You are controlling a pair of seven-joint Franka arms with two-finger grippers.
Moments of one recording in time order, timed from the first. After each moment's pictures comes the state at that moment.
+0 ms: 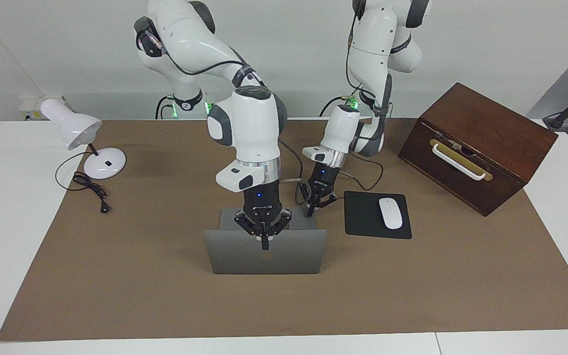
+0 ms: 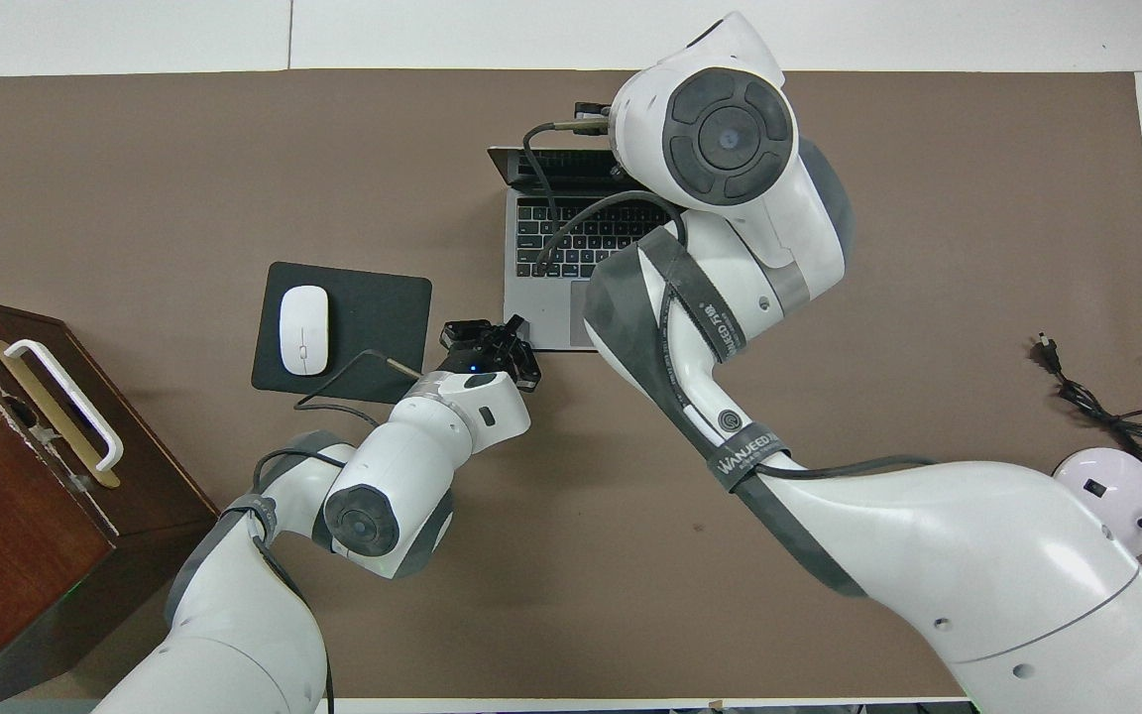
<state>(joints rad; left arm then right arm) -0.69 0.39 0.08 -2.33 -0.06 3.48 0.04 0.36 0.61 0.12 -1.21 -0.27 2.24 0.65</state>
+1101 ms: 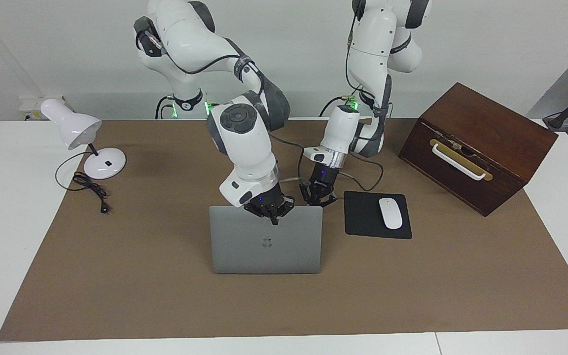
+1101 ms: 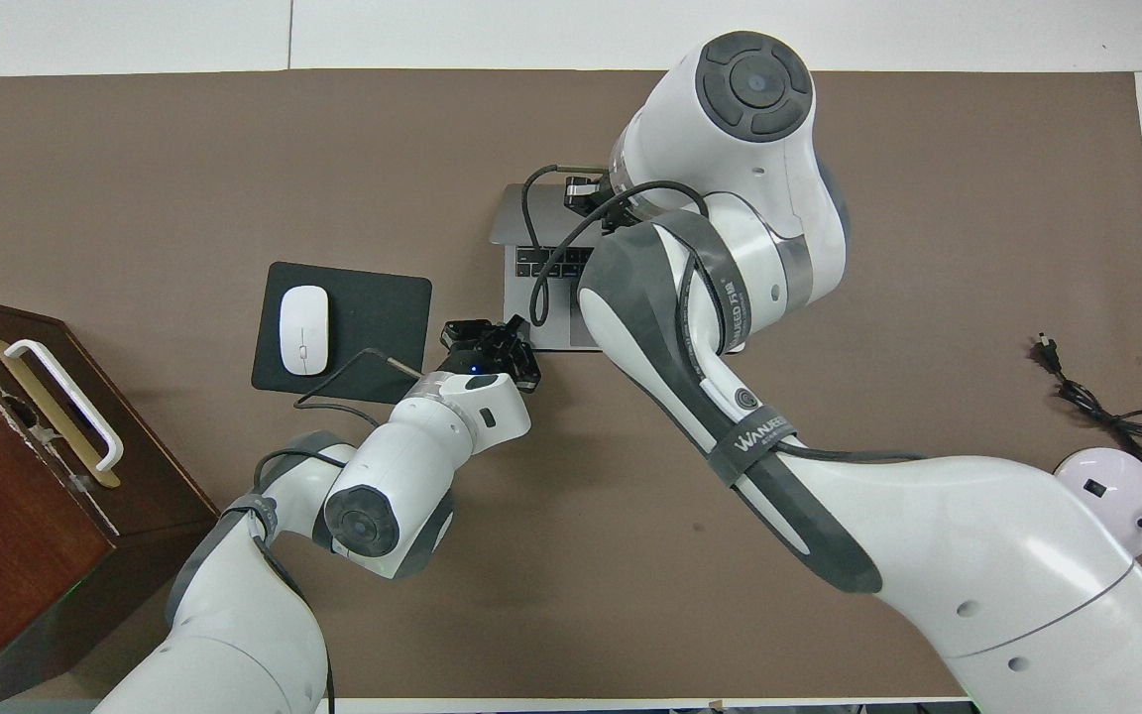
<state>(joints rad) -0.69 0.39 0.08 -2.33 -0.06 3.49 0.06 0.36 0.61 0.12 -1.24 0.07 2.00 0.55</state>
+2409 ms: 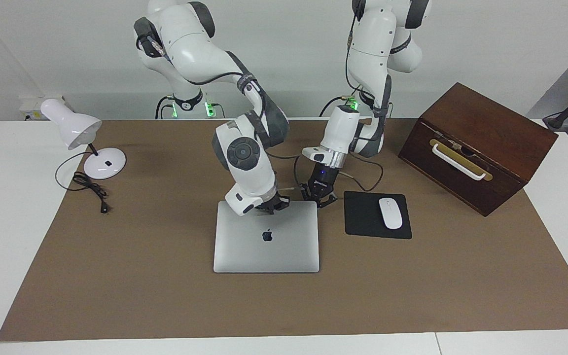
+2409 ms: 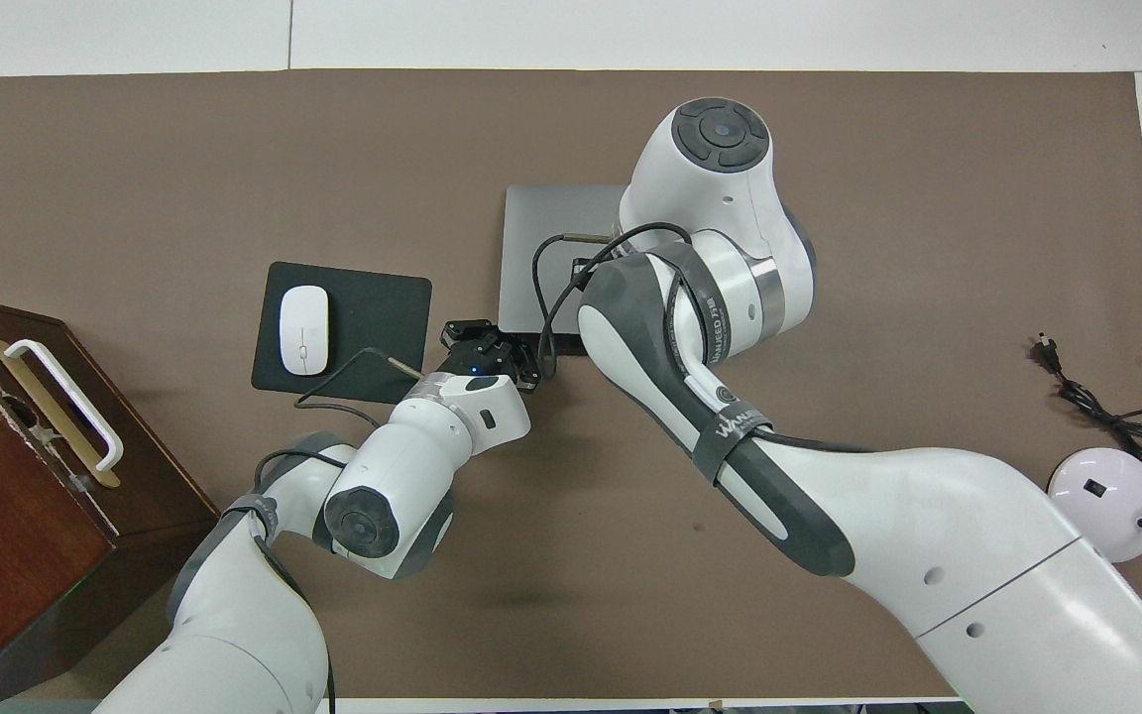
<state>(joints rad) -0.69 0.39 0.08 -2.33 -0.05 3.50 0.07 0.36 0.61 0.12 -1.39 0.15 1.93 0.55</state>
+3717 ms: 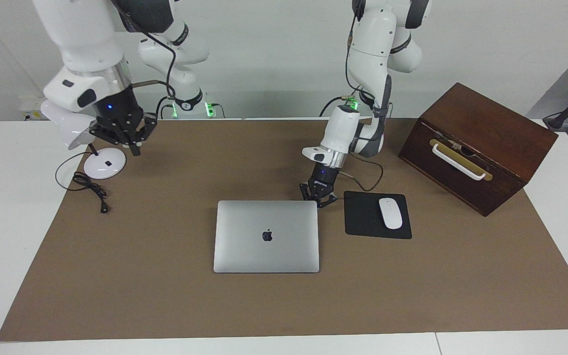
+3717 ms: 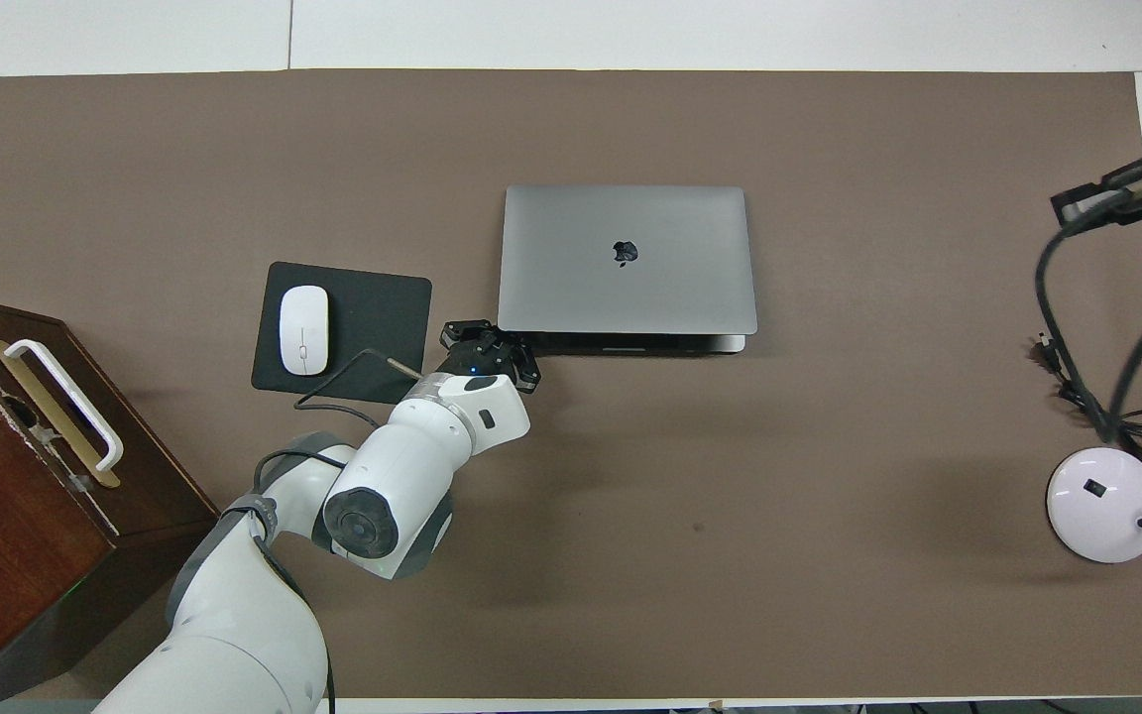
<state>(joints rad) -0.69 0.39 0.08 -2.33 -0.05 3.50 0.05 0.12 0.12 -0.04 -1.28 -0.07 1.48 -0.23</state>
